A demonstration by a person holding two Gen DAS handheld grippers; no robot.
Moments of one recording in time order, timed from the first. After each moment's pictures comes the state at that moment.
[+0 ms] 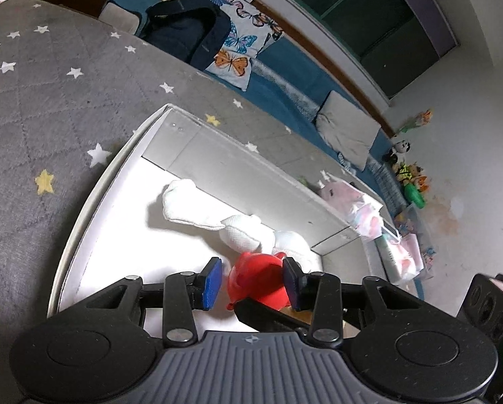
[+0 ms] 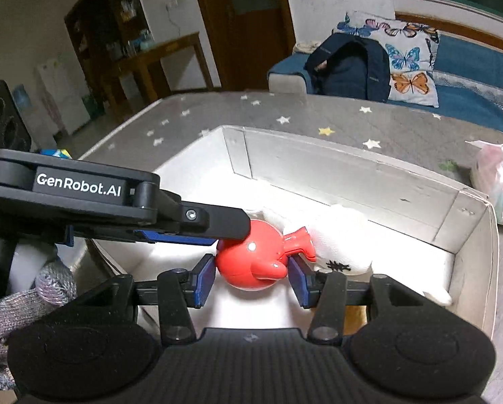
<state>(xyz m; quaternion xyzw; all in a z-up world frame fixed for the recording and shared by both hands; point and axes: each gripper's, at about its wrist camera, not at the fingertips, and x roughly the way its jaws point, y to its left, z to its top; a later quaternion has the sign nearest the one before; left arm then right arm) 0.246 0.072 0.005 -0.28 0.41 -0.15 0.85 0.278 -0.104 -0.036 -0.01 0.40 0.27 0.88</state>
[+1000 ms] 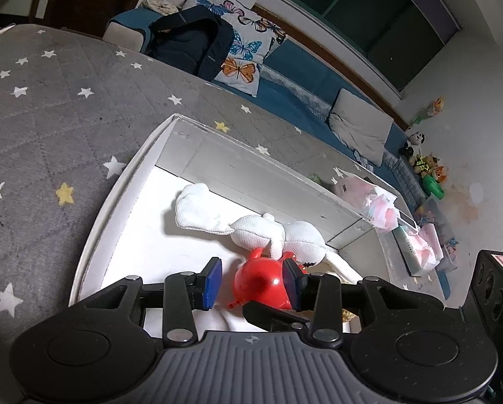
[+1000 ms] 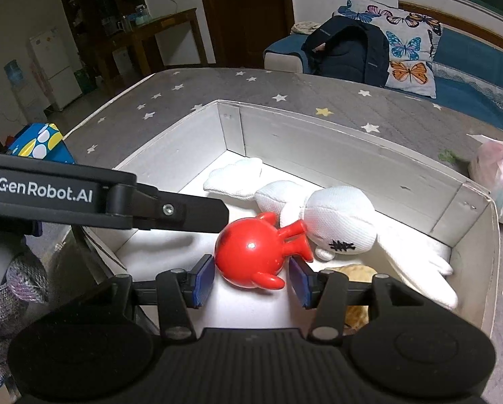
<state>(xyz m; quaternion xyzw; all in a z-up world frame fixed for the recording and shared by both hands) 0.237 0.068 0.016 -0.24 0.41 -0.13 0.87 0.272 -0.100 -0.041 -0.04 0.43 0.25 0.87</state>
